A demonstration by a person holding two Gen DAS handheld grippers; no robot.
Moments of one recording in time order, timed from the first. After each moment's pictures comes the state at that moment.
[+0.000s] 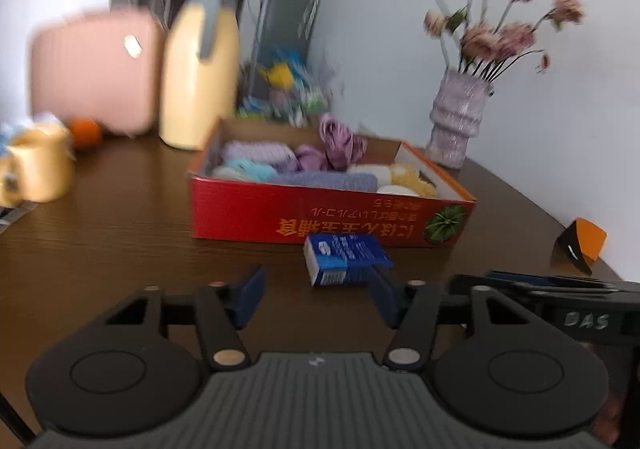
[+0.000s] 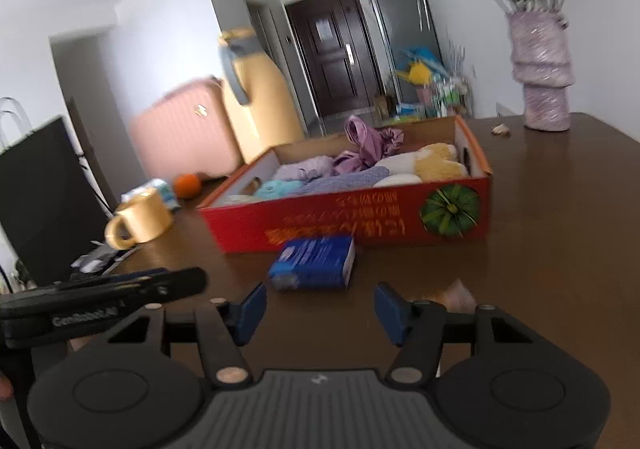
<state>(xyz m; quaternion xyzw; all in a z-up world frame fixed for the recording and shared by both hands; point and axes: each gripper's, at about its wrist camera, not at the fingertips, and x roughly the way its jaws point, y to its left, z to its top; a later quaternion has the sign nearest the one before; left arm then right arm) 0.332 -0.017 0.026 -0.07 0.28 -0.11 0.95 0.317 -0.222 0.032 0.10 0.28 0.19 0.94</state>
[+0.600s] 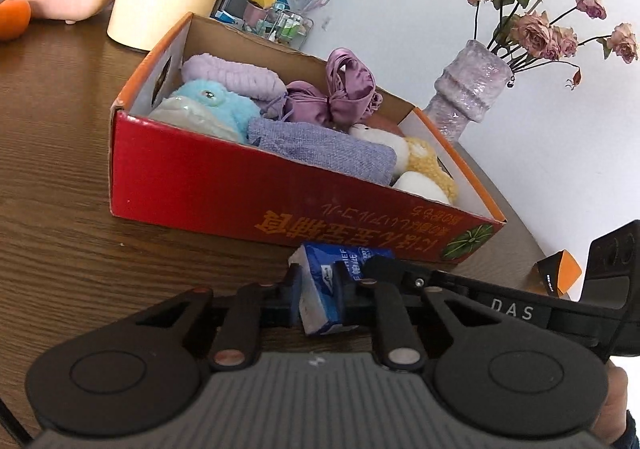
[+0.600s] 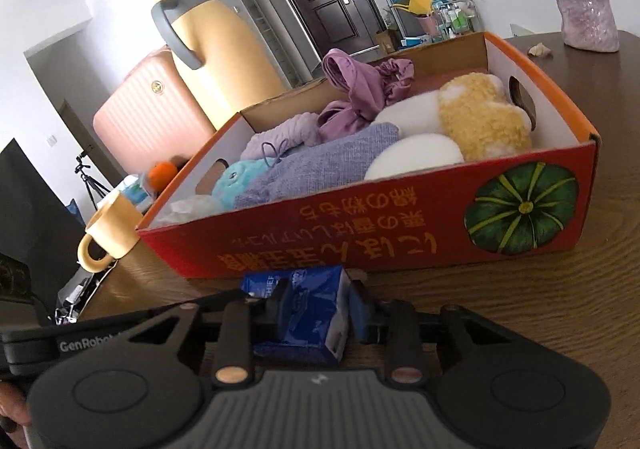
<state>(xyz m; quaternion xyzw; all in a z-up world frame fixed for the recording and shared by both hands) 0.440 0.002 -0.022 -0.18 0.37 -0.18 0.89 0.437 -0.209 -0.014 0.16 0.36 0.22 0.89</state>
